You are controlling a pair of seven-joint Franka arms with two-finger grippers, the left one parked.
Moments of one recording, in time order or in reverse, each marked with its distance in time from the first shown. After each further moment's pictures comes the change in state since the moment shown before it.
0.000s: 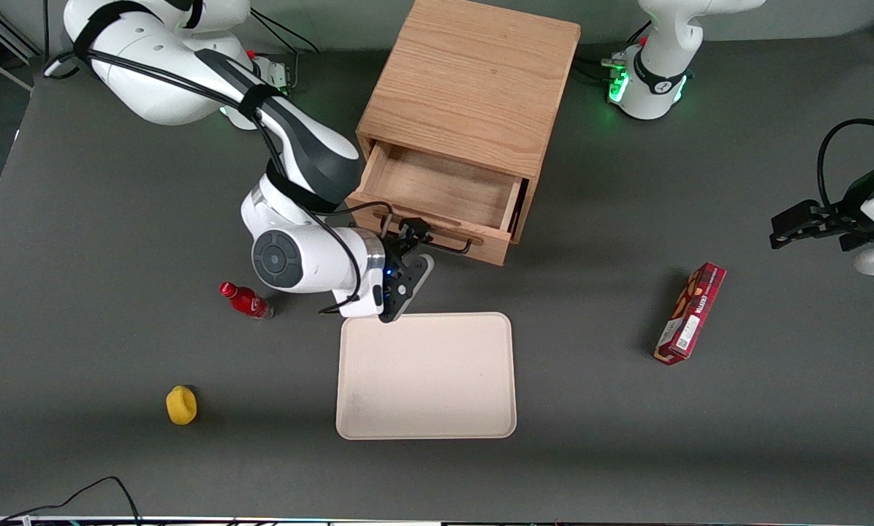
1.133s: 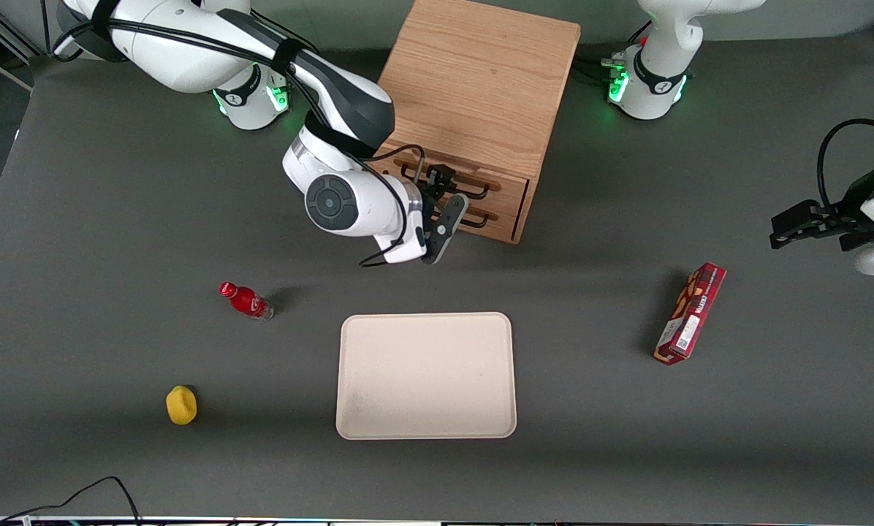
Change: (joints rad) arm 0.008 -0.091 0.098 -0.194 0.034 0.071 0.000
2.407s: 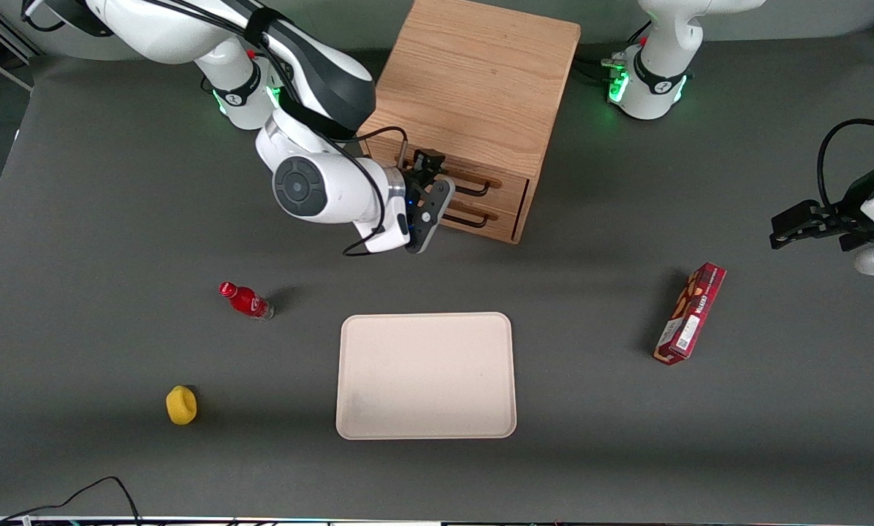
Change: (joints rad) arm -0.010 -0.096 -0.012 -0.037 0.111 -0.045 -0.028
